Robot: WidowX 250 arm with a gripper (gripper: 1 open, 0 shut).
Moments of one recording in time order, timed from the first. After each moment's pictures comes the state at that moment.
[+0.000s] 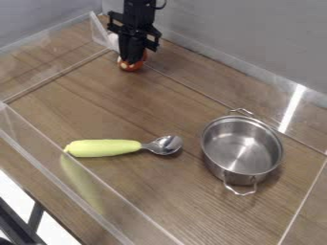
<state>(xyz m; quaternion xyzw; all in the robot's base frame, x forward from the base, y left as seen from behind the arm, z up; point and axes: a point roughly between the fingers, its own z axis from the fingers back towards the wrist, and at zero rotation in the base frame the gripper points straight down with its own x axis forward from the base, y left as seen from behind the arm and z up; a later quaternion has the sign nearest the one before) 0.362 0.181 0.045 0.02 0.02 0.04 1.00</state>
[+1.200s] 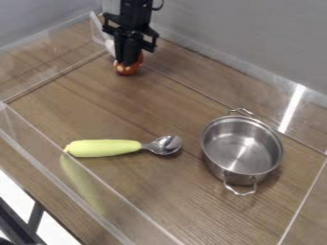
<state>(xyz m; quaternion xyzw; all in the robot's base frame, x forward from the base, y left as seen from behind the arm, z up) 0.350 0.182 0.047 0.03 0.04 0.07 1.00</state>
